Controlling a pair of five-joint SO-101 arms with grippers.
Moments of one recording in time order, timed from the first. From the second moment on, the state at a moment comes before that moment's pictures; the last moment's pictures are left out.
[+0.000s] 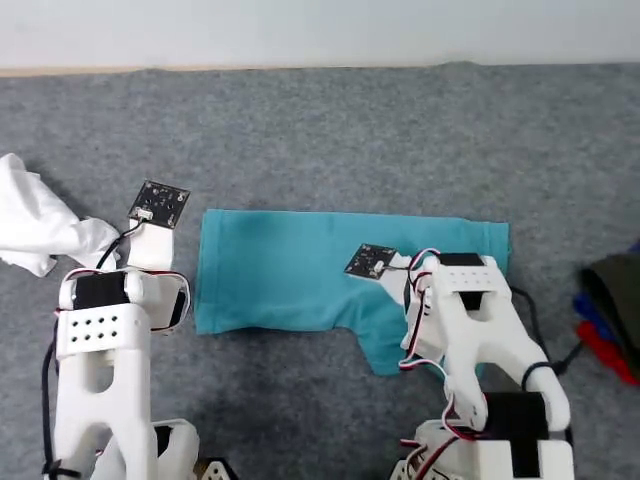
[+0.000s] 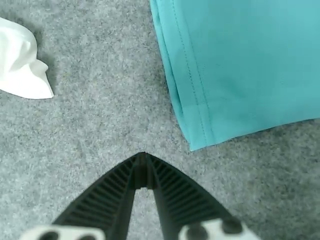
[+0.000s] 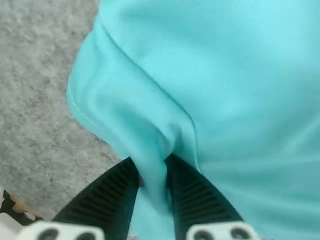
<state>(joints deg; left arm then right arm) -12.0 -35.7 49.2 74.8 -13.8 -4.0 -8.1 47.4 65.2 56.8</state>
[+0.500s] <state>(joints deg) -12.0 -35.7 49.2 74.8 -13.8 -4.0 -8.0 32.6 78.6 57.1</state>
